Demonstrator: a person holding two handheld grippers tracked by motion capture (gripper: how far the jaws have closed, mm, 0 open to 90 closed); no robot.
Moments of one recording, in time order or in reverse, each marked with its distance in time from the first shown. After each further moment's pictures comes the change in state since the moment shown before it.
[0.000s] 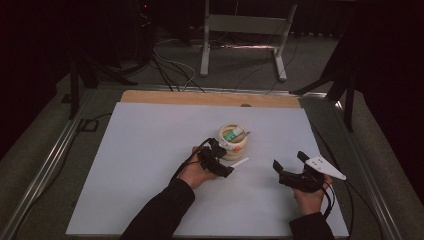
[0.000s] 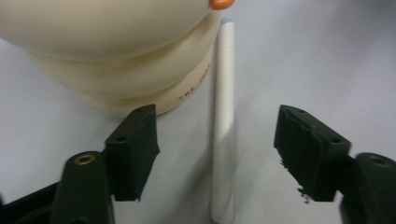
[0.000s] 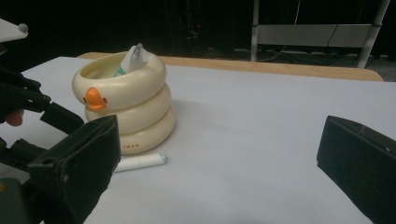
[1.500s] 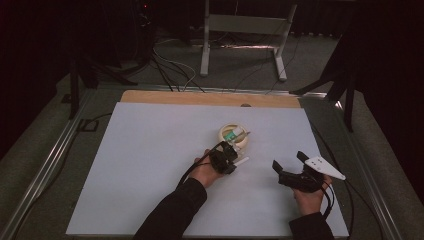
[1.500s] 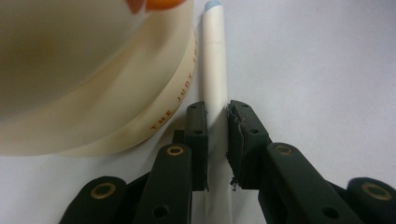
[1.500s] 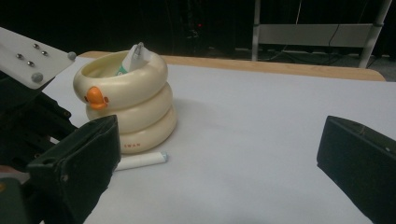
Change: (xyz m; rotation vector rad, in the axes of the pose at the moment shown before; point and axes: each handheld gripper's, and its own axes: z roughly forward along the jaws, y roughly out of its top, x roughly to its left) left arm -0.011 0.014 0.034 0.103 0.026 0.119; right arm 0.001 0.000 0.000 0.003 0.003 -0.003
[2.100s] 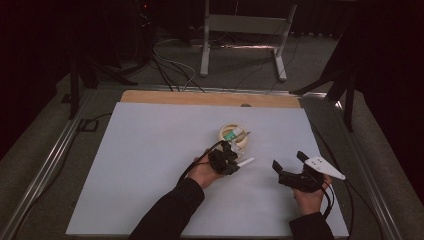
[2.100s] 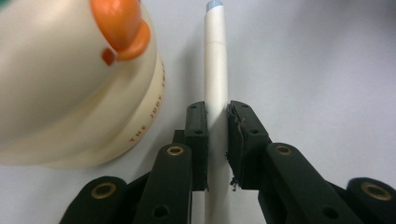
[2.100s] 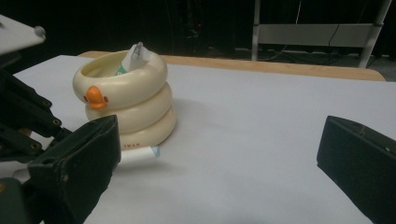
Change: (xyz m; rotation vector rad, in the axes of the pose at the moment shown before) left arm -0.005 0.002 -0.024 -0.102 -0.074 0.022; right arm 0.000 0.000 0.001 0.001 0.001 0.002
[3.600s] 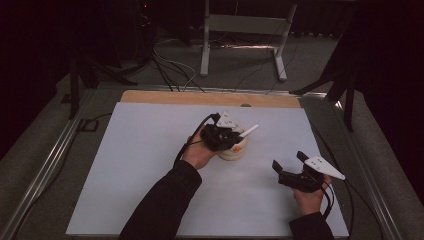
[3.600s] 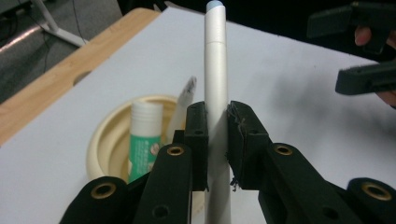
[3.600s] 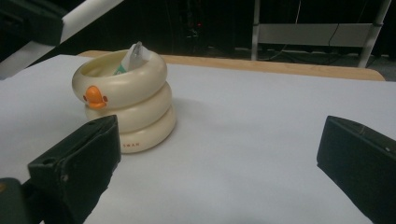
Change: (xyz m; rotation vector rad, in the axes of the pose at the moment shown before) left arm 0.026 0.038 -0.073 -0.315 0.068 0.003; right arm 0.000 0.000 0.000 0.000 -0.002 -0.003
